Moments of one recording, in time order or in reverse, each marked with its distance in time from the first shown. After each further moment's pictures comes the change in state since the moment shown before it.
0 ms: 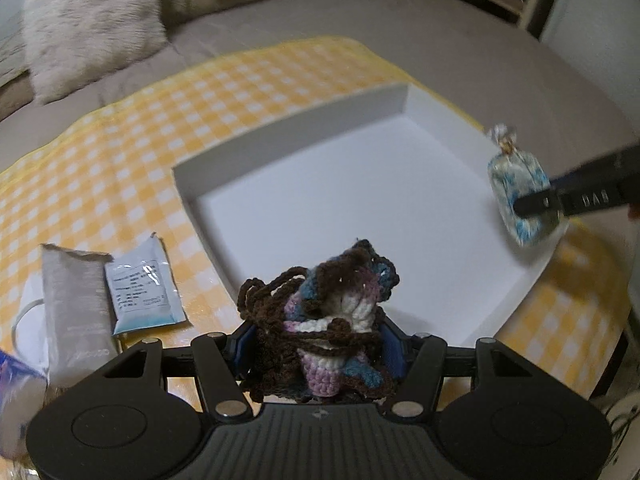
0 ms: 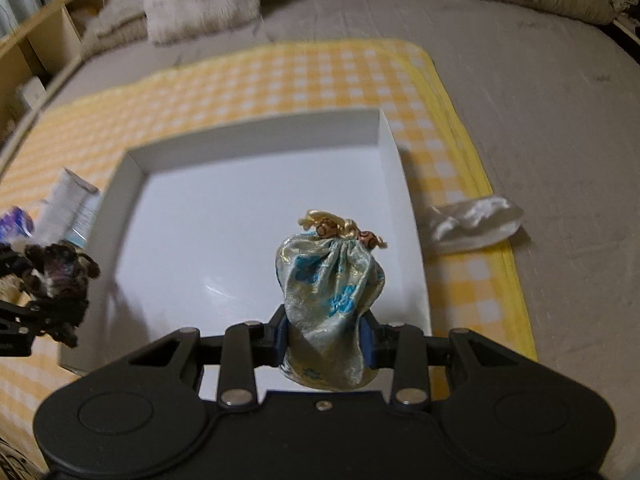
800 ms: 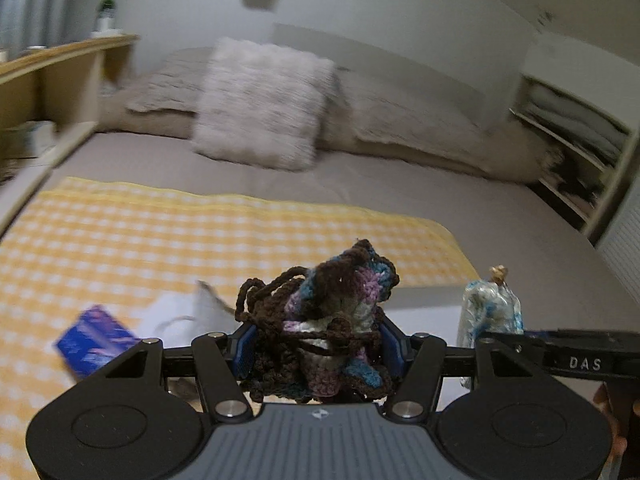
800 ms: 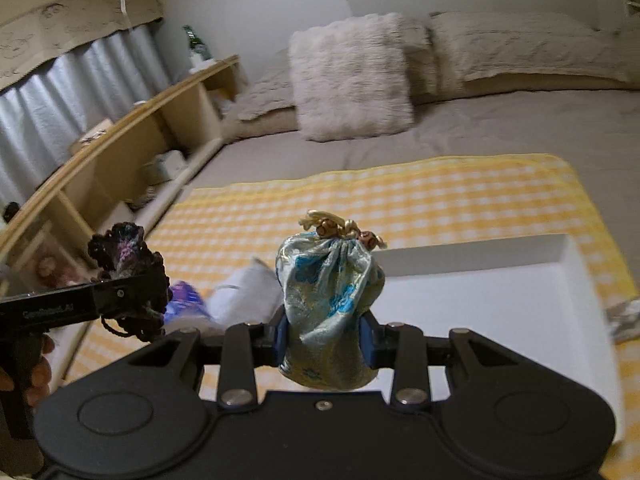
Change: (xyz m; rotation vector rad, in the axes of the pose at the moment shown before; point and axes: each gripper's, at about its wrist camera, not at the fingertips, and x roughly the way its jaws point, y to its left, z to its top) left arm -0.168 0.050 -0.045 -0.409 -0.434 0.150; right arm -0.086 0.140 0.008 -0.044 -0.319 0.330
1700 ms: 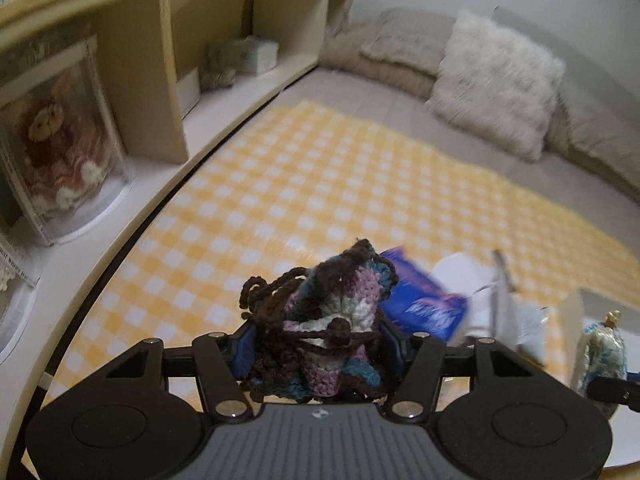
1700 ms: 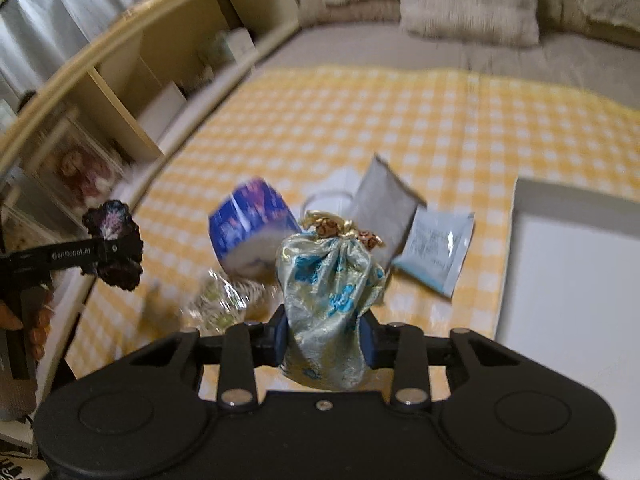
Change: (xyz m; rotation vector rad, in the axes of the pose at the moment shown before) left arm -0.029 0.208 -0.033 -0.259 0.136 0.457; right arm 0.125 0.125 -0.017 -0.132 0.287 0.161
